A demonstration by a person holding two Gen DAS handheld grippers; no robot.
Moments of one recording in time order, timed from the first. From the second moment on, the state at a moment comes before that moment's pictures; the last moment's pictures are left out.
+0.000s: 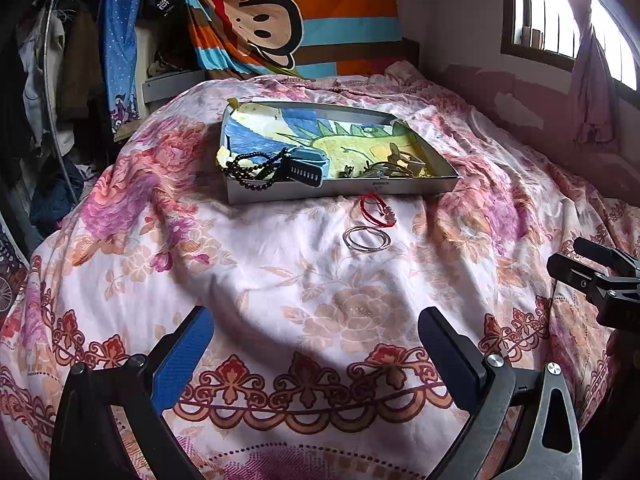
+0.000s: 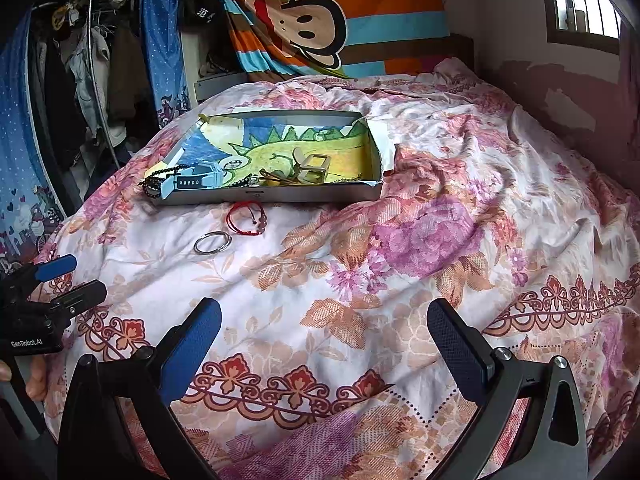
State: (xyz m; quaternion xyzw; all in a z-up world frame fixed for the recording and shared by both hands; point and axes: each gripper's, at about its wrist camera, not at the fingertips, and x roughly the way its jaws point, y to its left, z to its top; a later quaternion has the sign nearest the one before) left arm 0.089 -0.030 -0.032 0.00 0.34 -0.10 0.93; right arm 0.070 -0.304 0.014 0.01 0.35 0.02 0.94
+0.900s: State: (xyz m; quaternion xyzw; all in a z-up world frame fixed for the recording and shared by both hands) left arm 0.211 -0.055 -0.060 -0.08 0.45 -0.23 0.86; right arm 0.212 -0.296 -0.025 0.06 0.39 0.16 0.90
